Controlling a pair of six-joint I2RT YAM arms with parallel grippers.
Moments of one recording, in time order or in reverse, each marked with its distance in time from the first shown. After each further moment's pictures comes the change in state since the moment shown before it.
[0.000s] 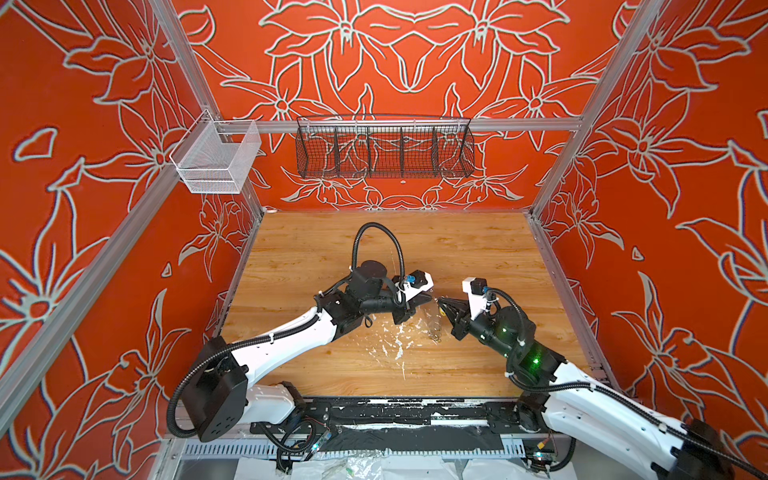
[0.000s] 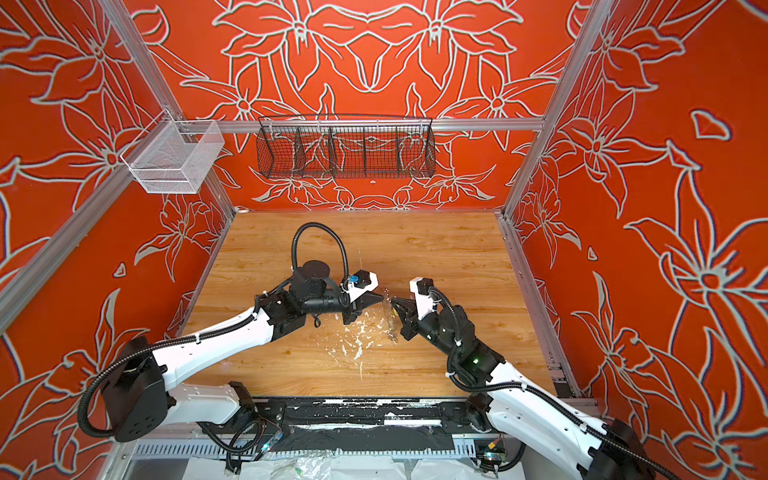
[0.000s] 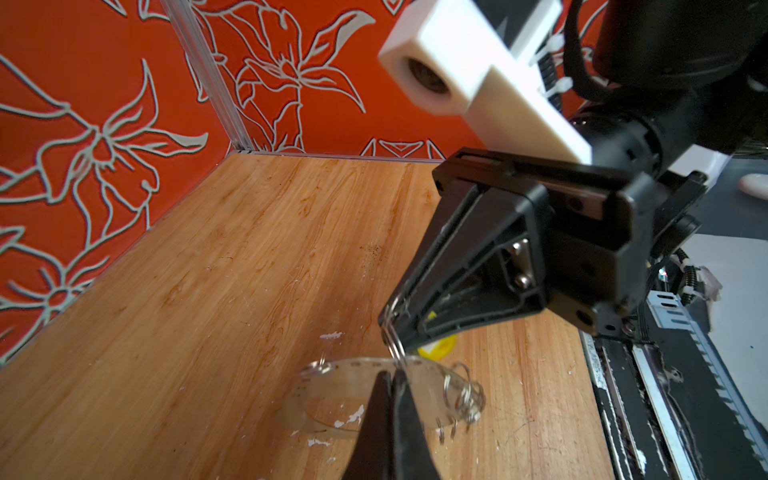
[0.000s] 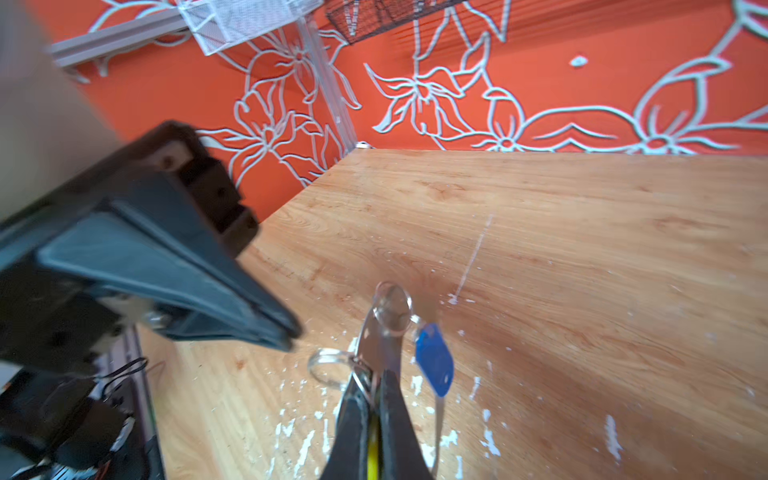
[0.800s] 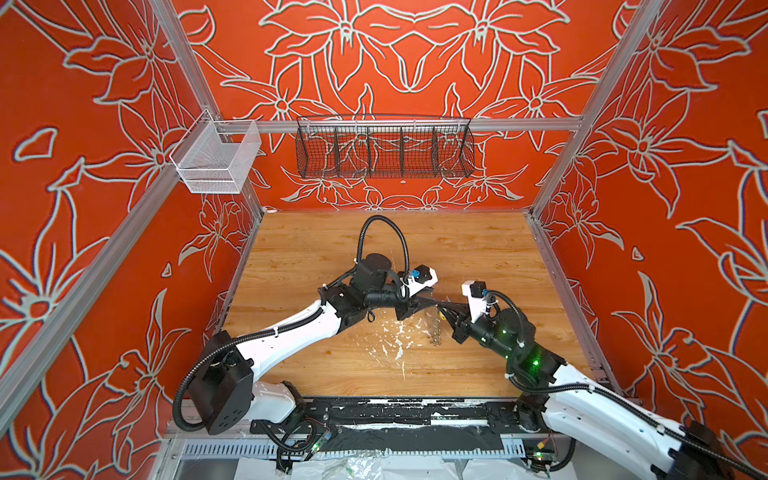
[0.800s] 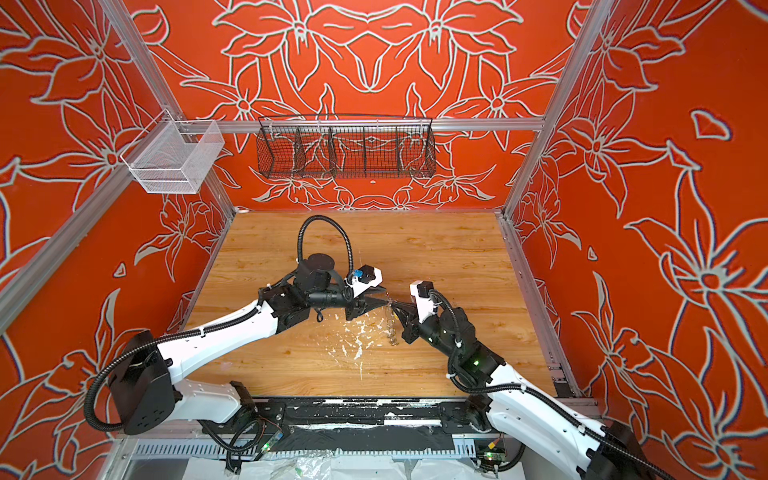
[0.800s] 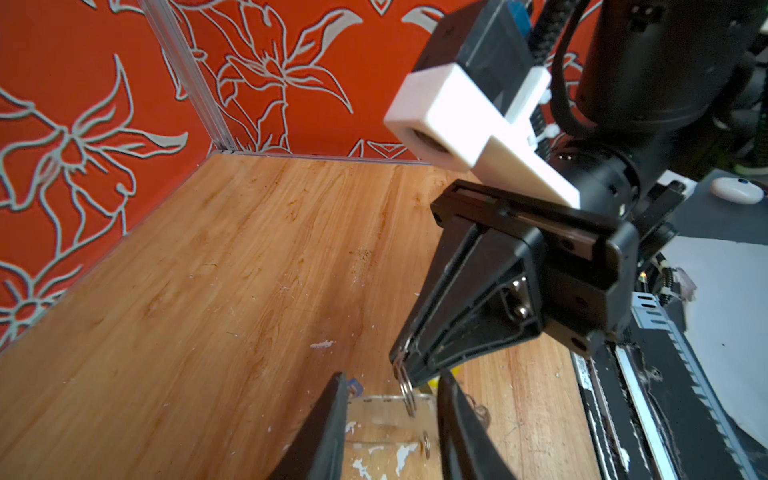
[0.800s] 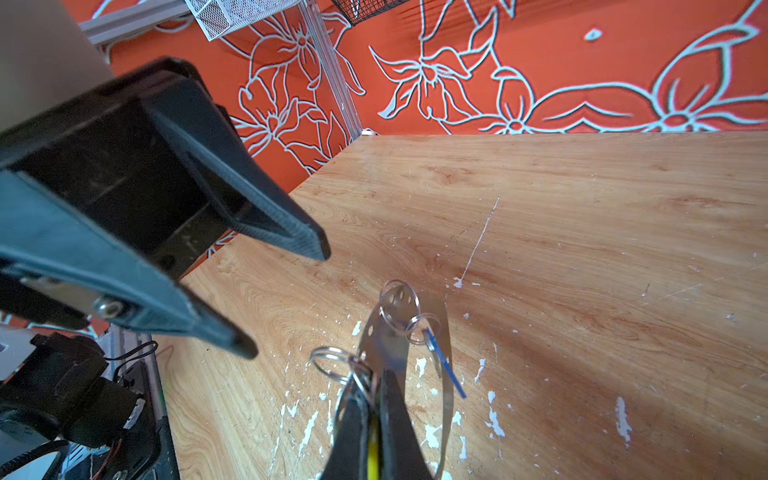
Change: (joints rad) left arm 0.004 0.070 0.115 -0.111 0.065 0.032; right arm -0.006 -0.021 -0.022 0.003 -0.062 -0.001
